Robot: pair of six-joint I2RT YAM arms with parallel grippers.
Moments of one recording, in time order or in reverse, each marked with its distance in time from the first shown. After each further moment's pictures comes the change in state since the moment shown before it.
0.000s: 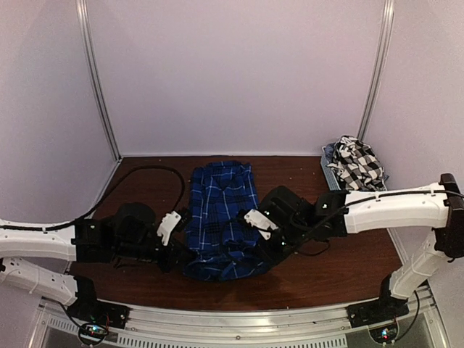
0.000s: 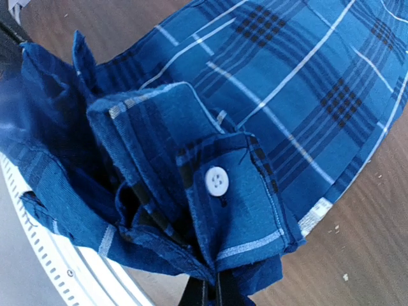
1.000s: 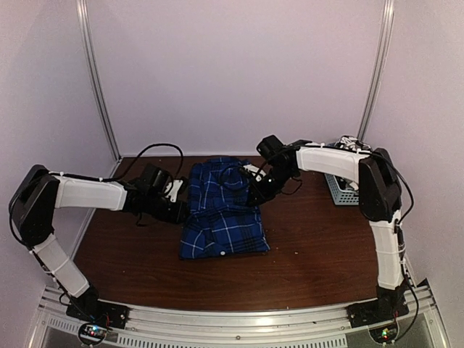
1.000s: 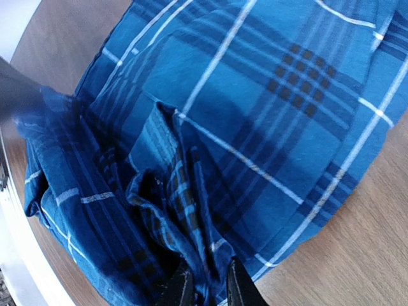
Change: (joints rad) left arm 0.553 0.594 0.321 0.047 0.200 0.140; right arm -0.531 0.673 0.771 -0.258 -0.415 -0.278
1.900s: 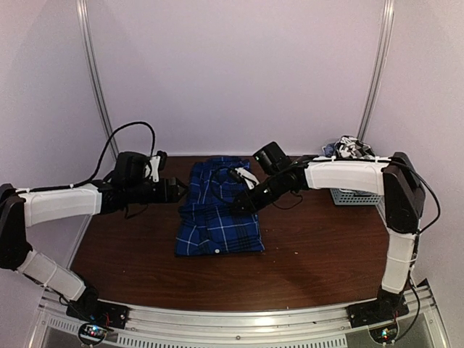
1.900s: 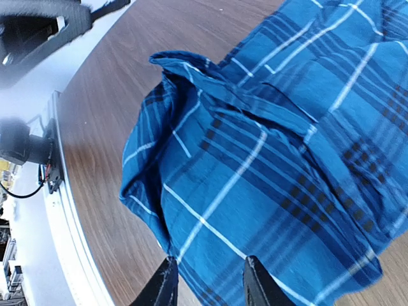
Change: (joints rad) left arm 0.050 -0.219 -0.051 0.136 -0.115 -0.132; right arm 0.126 -0.260 -0.347 0.354 -0.063 0.175
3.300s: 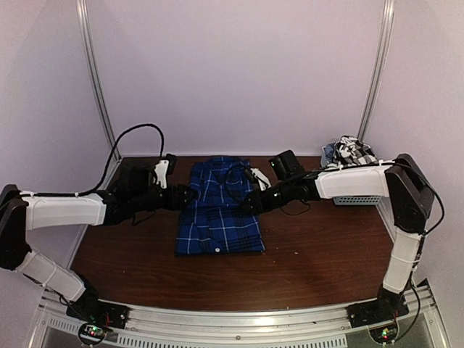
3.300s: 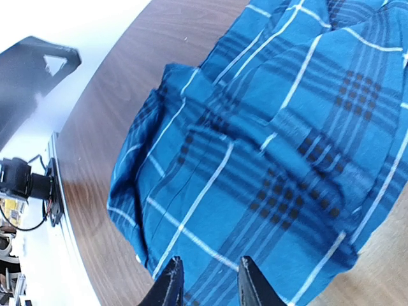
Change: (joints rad) left arm -0.092 -0.013 -0.106 0.243 0.033 0.052; right arm -0.058 -0.034 -0.213 0.319 -0.026 0.150
